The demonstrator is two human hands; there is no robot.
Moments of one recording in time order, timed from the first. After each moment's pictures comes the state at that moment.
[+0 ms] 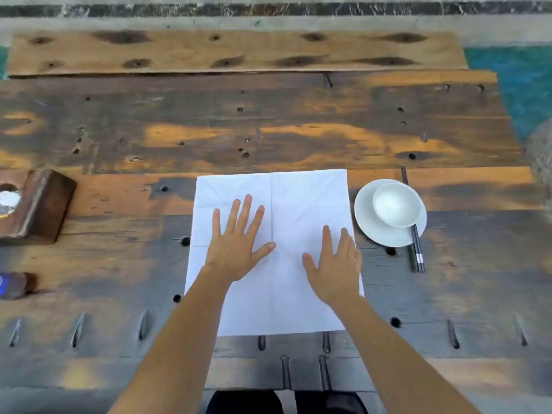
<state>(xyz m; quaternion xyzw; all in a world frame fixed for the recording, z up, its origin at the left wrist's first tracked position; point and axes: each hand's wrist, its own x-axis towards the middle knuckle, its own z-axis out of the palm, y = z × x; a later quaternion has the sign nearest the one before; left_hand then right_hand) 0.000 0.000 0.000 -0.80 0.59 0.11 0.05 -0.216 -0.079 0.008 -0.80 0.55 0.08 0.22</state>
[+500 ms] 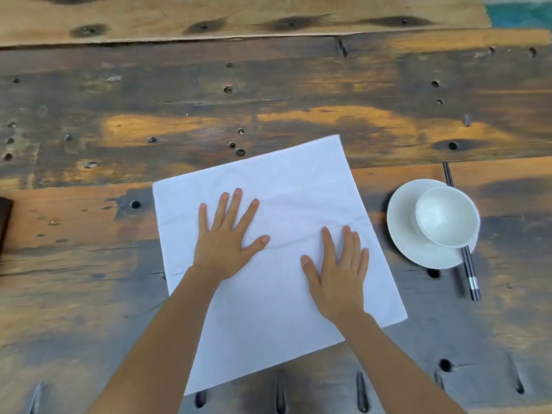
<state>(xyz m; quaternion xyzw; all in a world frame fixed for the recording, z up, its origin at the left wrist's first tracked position) 0.080 -0.049 -0.096 -0.80 0.59 0.13 0.01 -0.163 -0.101 -0.085 -0.81 0.56 0.01 0.20</state>
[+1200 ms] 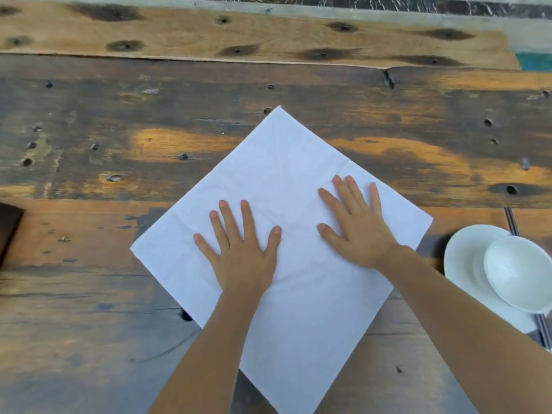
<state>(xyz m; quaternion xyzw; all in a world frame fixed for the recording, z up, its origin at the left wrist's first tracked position) 0.094 -0.081 -0.108 -0.93 0.34 0.14 -0.04 -0.071 -0.256 -0.096 -0.94 0.31 0.05 0.11</state>
